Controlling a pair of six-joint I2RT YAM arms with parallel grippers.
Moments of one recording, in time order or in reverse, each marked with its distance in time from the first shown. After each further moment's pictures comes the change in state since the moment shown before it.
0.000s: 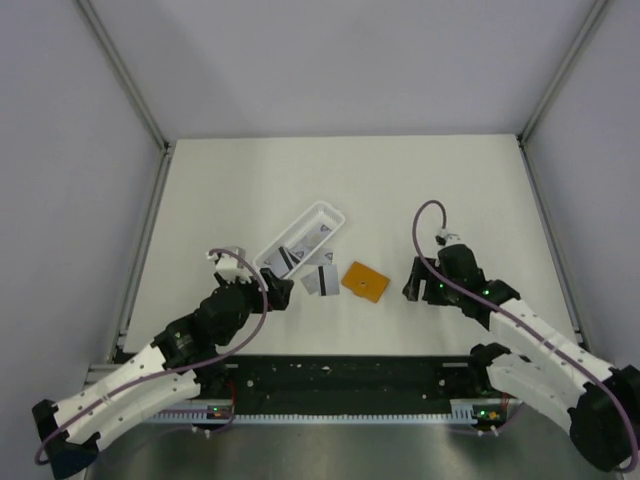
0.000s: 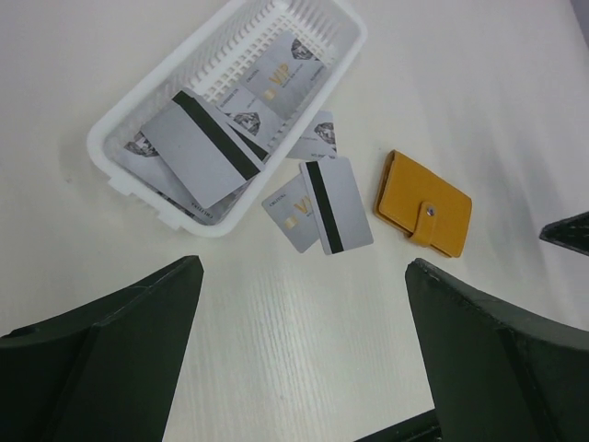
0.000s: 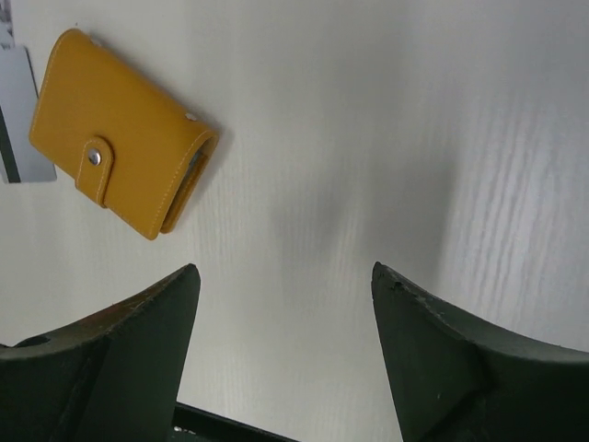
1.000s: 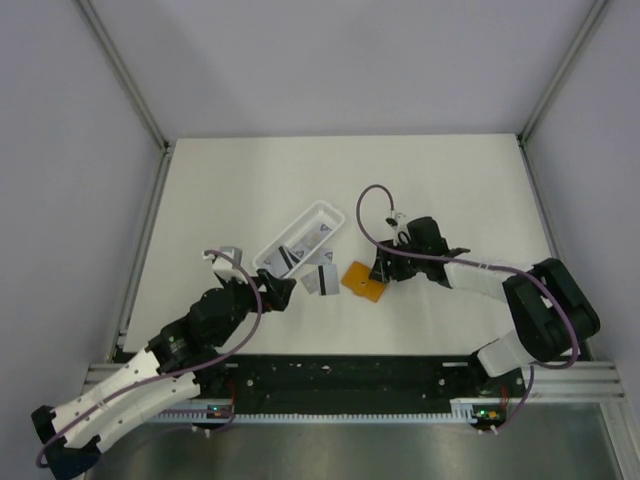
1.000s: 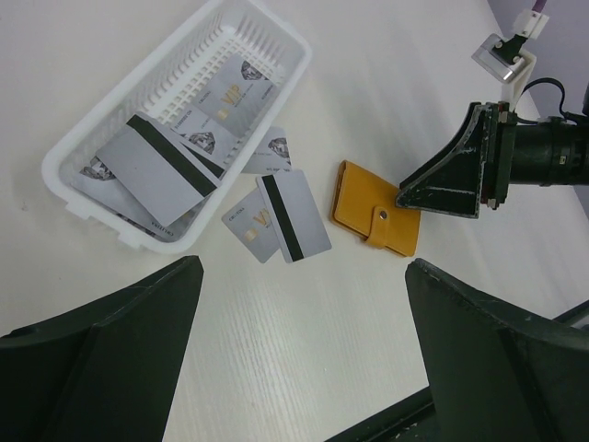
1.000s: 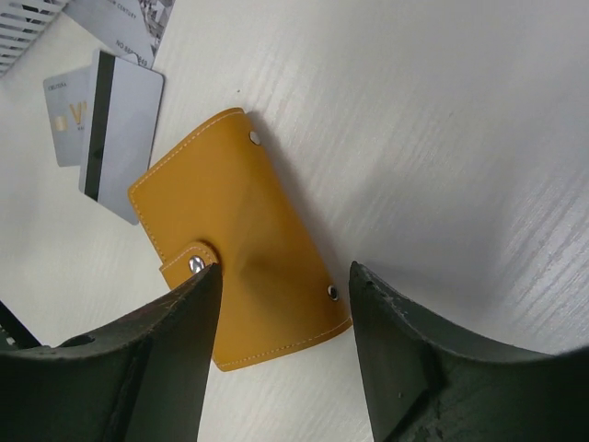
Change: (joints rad) left arm 0.000 -0.068 -0.002 0.056 0.080 0.035; right arm -0.008 0.671 0.169 0.522 -0.402 -0.282
